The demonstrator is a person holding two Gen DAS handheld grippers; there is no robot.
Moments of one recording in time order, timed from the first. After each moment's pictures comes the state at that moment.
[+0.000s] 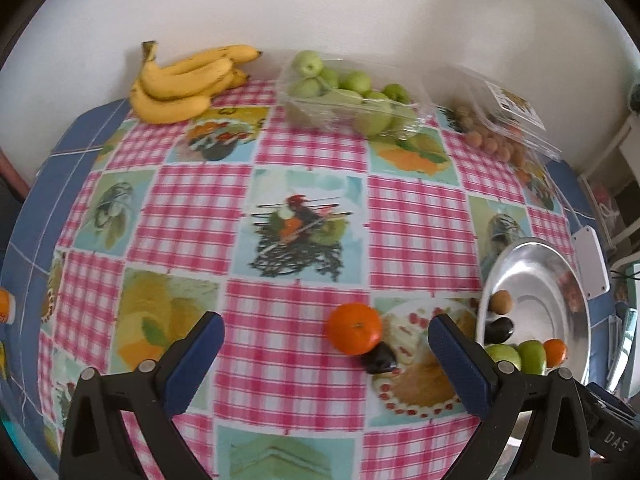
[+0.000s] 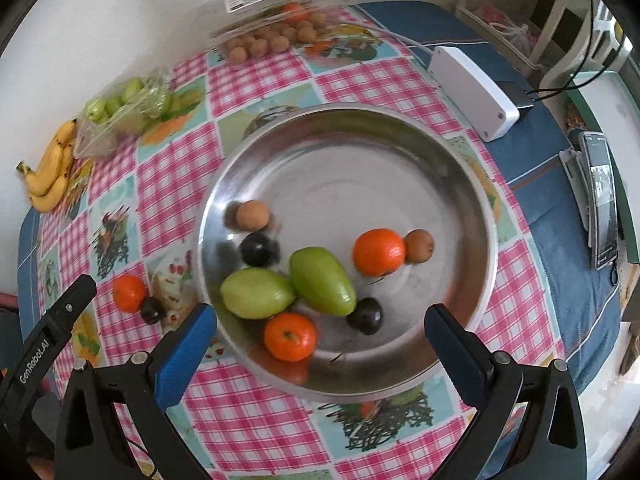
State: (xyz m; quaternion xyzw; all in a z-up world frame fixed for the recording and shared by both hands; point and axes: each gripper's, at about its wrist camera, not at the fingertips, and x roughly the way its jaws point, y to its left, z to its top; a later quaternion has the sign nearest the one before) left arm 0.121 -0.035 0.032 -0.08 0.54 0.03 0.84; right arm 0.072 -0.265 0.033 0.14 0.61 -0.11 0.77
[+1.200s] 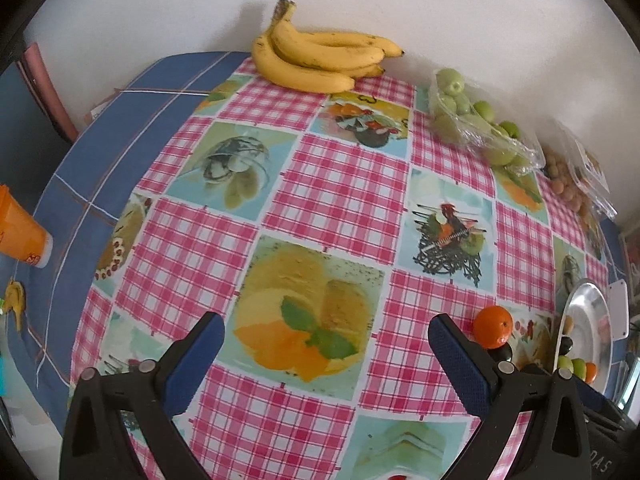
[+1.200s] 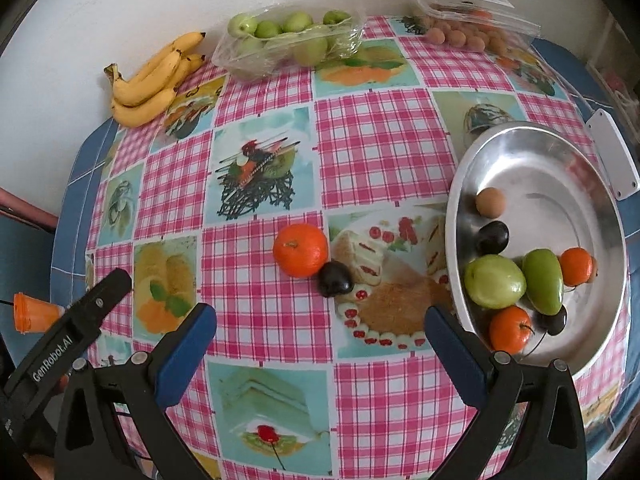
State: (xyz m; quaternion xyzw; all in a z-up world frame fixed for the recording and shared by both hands) left arm 0.086 0.083 0.028 -0.13 0.54 0.12 0.82; right arm 0.098 -0.113 0.018 0.09 0.61 0.04 0.79
